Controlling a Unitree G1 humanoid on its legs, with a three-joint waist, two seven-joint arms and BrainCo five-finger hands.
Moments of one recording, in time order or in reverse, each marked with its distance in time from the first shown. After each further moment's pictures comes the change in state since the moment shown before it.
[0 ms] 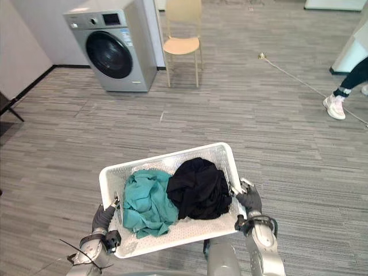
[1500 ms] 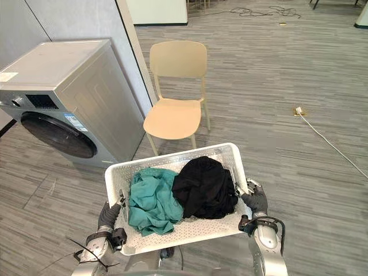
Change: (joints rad) left arm 0.006 -0.037 -0.026 -0.010 0.045 0.011 -0.010; right arm 0.062 0.015 -0.038 -0.027 -0.082 -0.003 -0.054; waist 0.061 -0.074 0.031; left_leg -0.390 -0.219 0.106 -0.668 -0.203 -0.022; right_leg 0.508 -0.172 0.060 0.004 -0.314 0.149
